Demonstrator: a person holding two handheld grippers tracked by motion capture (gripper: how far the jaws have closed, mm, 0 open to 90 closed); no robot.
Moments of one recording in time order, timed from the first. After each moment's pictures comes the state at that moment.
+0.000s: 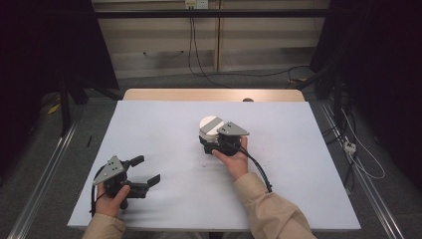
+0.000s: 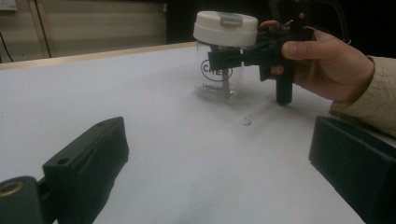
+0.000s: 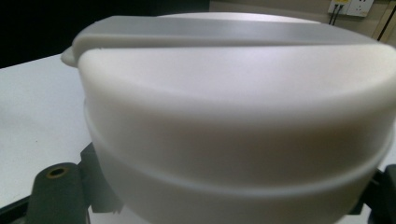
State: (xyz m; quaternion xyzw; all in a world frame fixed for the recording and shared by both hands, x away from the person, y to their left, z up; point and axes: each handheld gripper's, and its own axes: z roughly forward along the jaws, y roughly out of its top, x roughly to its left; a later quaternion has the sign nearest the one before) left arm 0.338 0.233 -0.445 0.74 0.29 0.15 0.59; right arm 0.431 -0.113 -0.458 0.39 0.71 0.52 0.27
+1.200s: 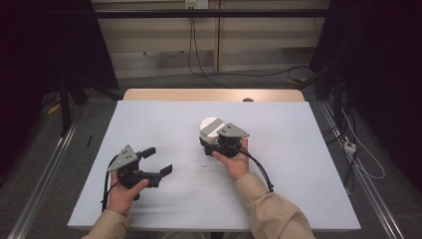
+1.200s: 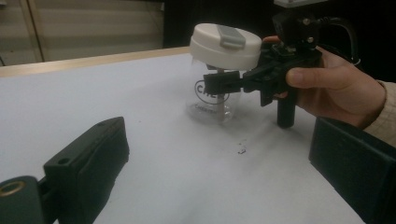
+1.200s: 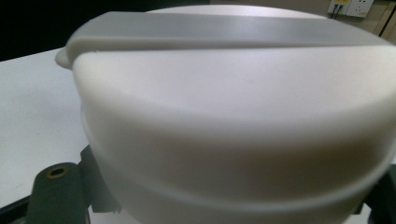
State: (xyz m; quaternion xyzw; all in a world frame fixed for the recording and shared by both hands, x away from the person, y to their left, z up) left arm 0.358 0.194 -0.431 0.74 0.29 0.13 0.59; right arm 0.427 -0.114 -0.459 0.38 0.72 0.51 0.27
